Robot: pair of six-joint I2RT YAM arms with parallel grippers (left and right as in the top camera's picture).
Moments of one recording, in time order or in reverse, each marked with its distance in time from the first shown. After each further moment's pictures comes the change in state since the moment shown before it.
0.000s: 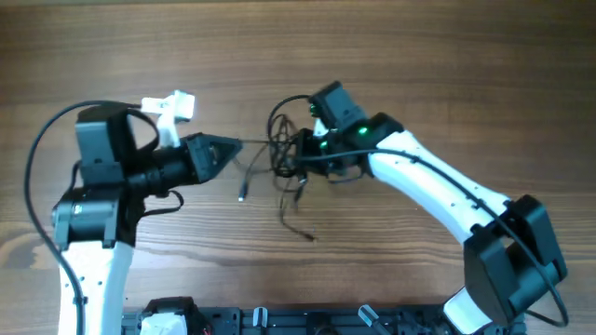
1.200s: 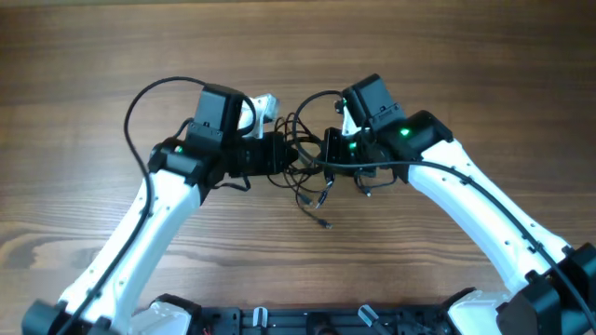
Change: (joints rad) left arm -0.403 0.309 0.012 0.124 -0.313 -0.053; right arm -0.048 -0.199 0.024 -0.229 0.056 -0.097
